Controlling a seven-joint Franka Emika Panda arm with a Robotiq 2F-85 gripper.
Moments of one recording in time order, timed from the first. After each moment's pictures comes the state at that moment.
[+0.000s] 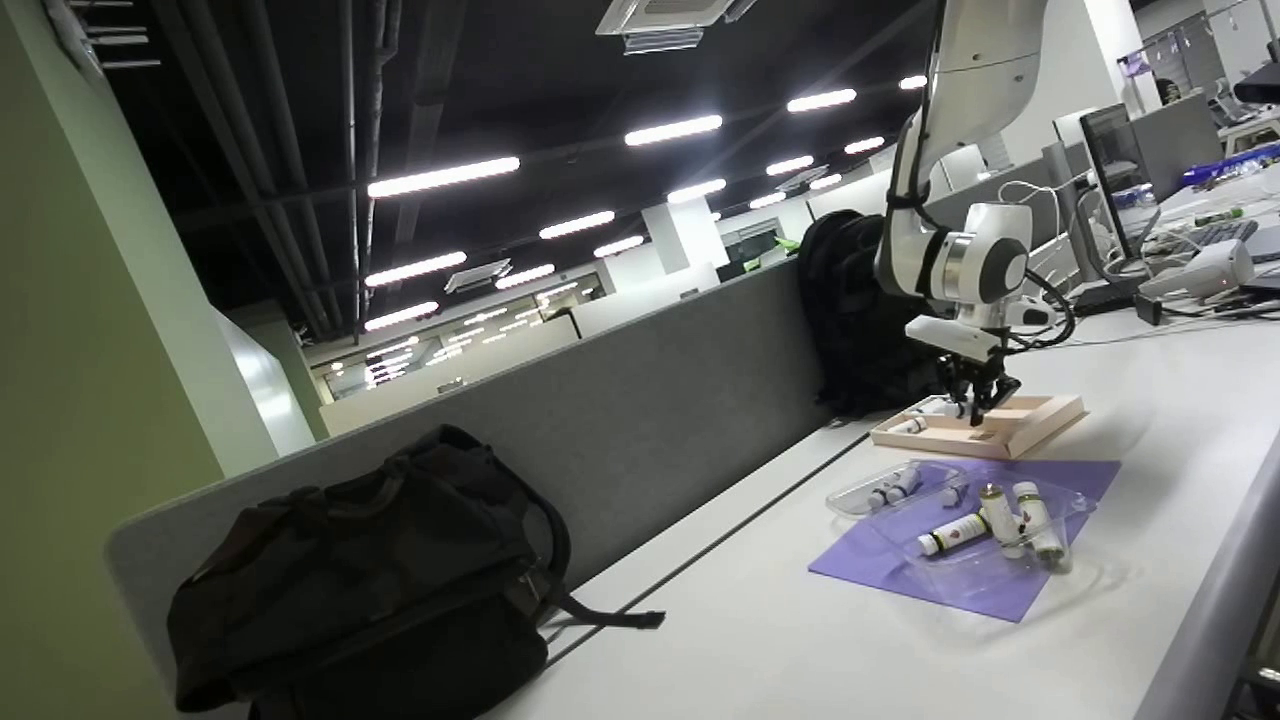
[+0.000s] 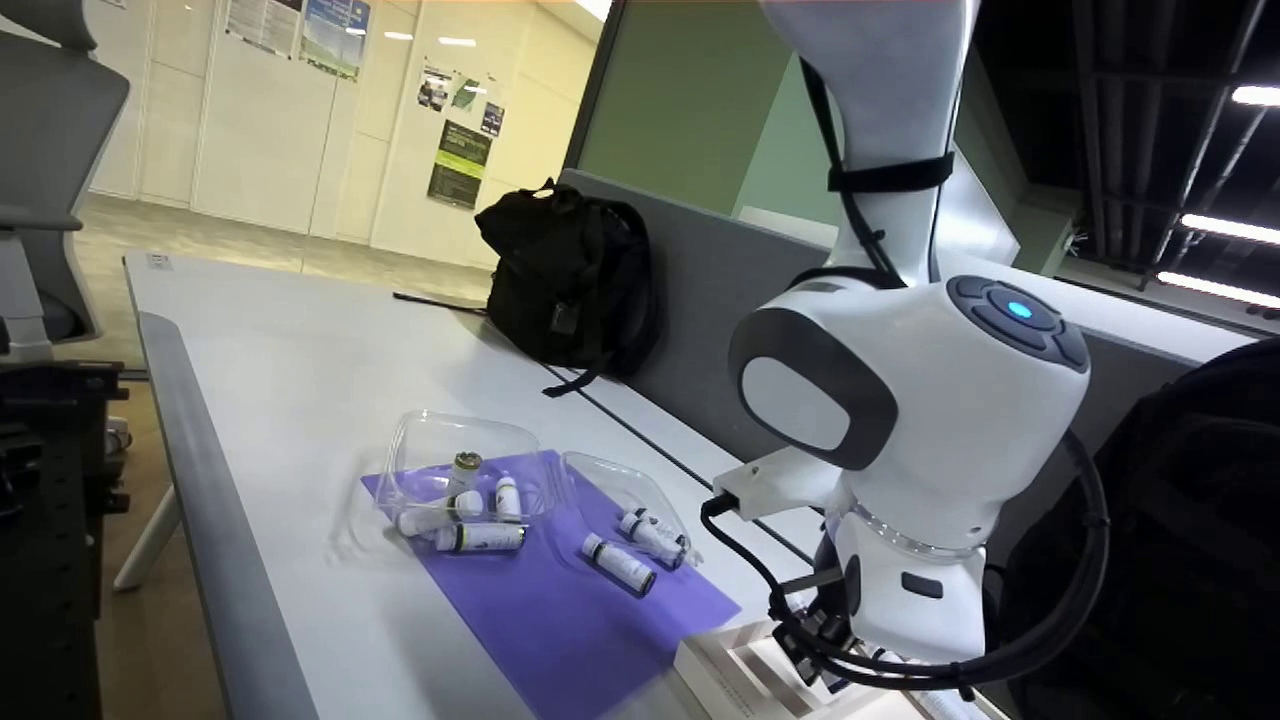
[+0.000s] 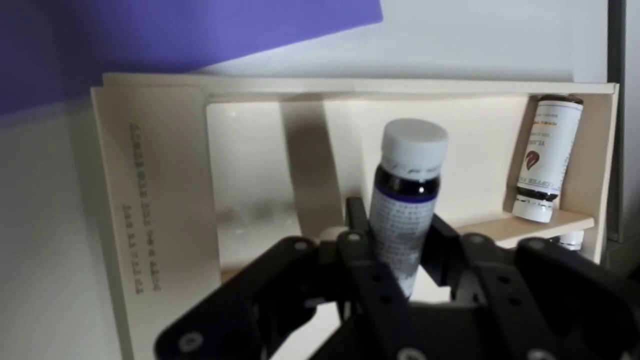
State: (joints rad) arm -0.49 0.72 0.12 -1.98 1.10 2.98 0.30
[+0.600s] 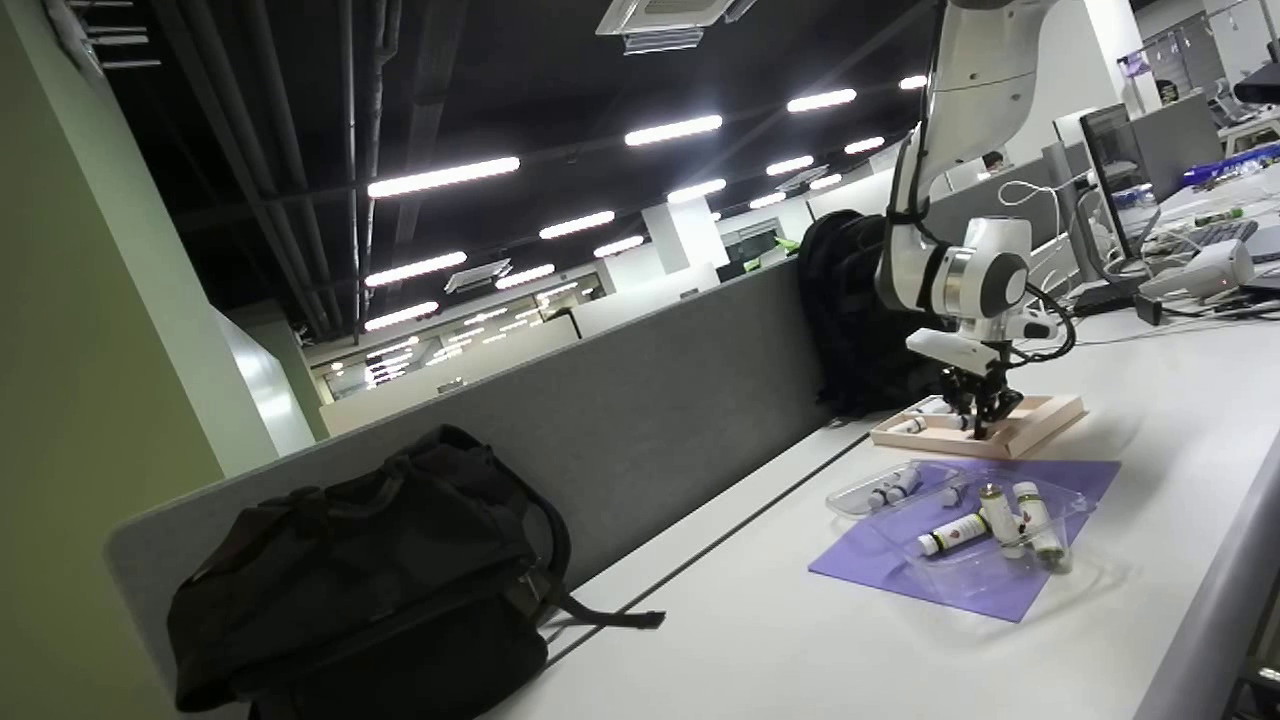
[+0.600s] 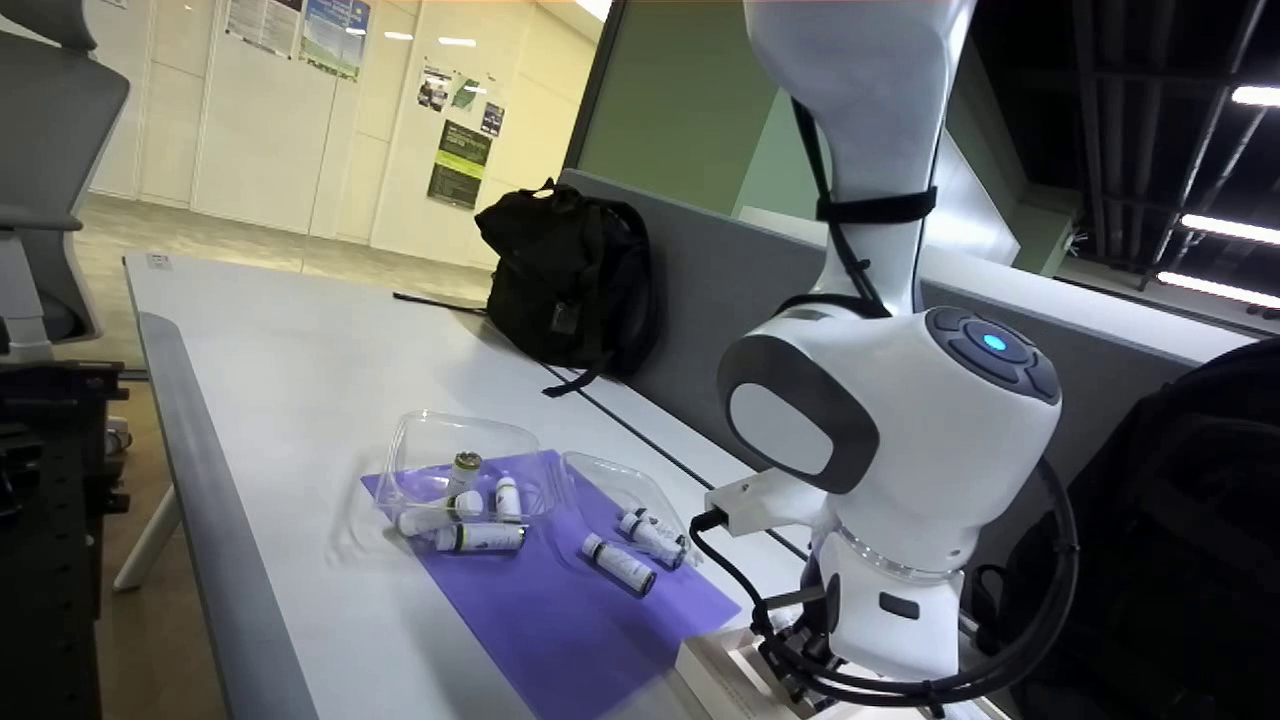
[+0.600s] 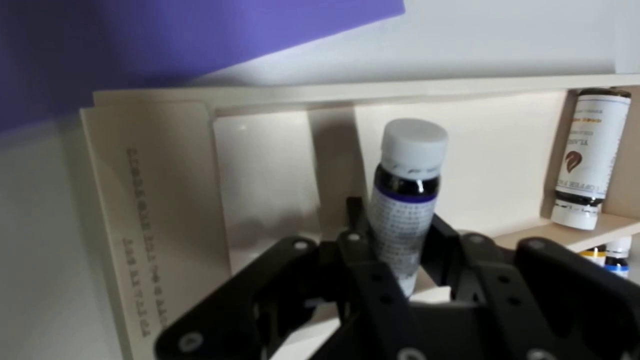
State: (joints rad) arm -0.48 0.78 0.11 -1.95 1.10 2.99 0.34
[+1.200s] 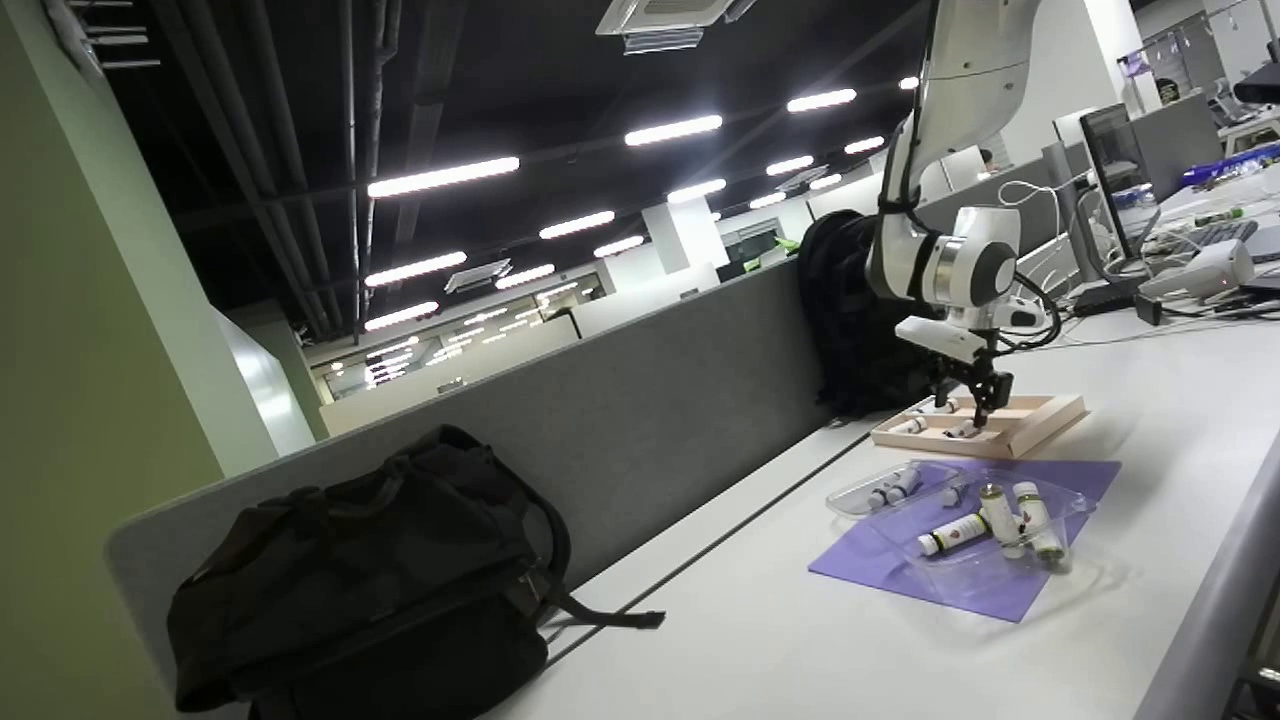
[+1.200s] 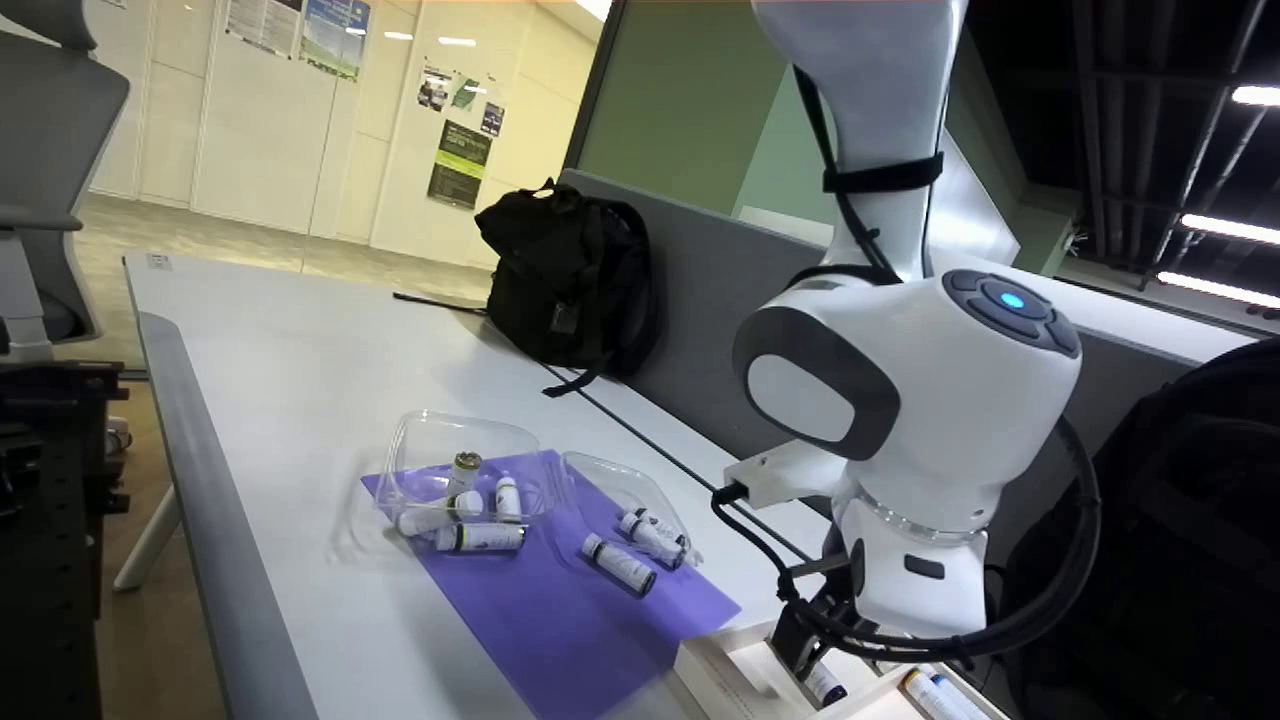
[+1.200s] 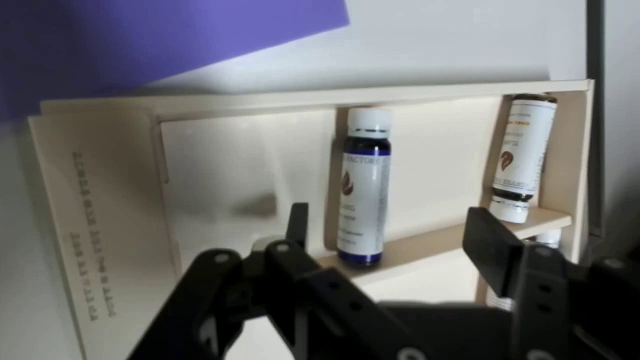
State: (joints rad) arm -0.45 0.73 0.10 -1.95 1.10 2.98 0.35
